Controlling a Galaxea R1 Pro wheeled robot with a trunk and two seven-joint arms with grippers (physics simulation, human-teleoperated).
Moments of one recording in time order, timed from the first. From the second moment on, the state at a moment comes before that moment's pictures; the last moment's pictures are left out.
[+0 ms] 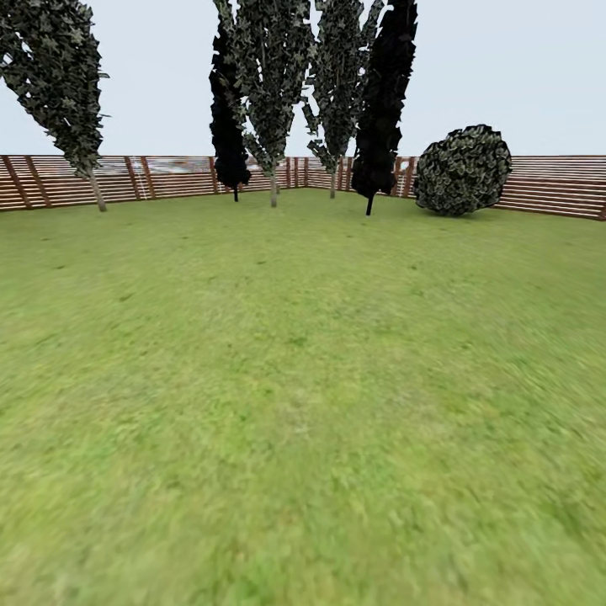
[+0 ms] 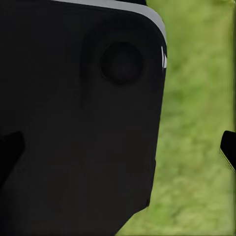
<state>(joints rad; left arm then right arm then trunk) 0.00 -0.02 0.00 -0.01 0.00 0.00 -0.01 -0.06 -0.01 0.00 -0.01 0.04 -0.06 0.00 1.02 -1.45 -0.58</state>
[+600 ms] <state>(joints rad) 0.00 -0.02 0.00 -0.01 0.00 0.00 -0.01 -0.06 -0.01 0.00 -0.01 0.04 -0.06 0.00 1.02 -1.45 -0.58</state>
